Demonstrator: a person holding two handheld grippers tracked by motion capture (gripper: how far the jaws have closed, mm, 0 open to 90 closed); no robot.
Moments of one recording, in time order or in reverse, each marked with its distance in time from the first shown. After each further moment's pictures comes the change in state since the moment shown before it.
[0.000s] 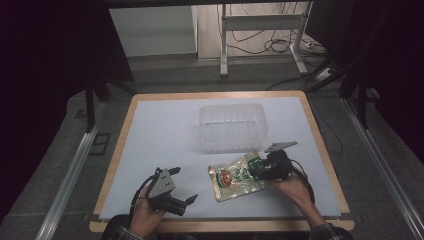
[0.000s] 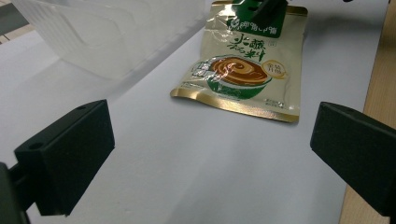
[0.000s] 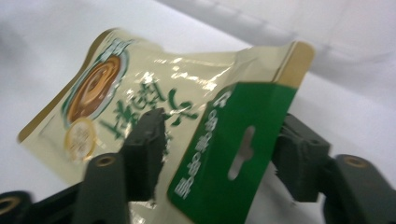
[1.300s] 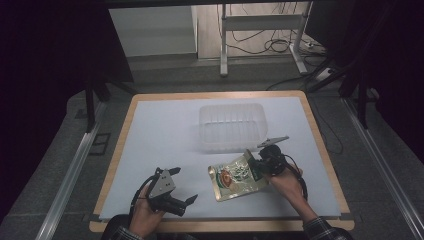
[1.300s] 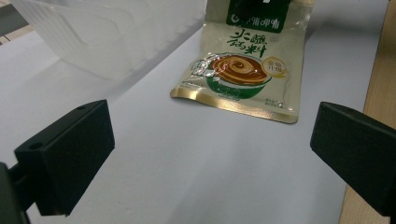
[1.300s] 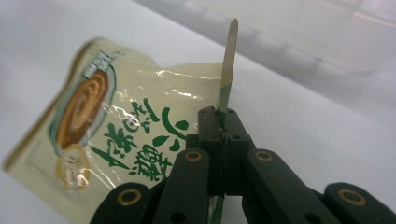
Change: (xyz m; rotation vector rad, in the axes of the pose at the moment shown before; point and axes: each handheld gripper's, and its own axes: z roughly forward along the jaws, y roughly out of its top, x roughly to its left) left arm 0.000 0.000 0.000 0.003 0.000 0.008; right arm 0.015 0.022 0.001 0.049 -0.072 0.041
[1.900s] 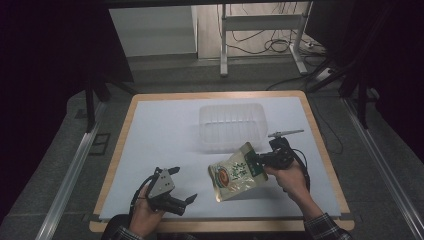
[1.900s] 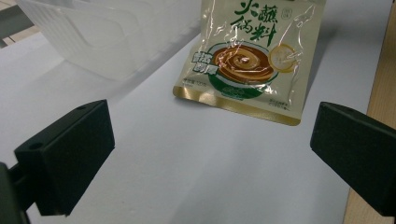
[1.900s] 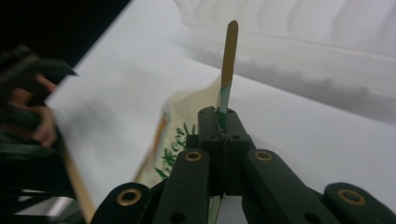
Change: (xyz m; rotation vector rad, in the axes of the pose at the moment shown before) left arm 0.000 0.000 -0.001 -0.007 0.011 -0.004; right arm -0.006 0.015 -0.029 -0.112 0.269 0.210
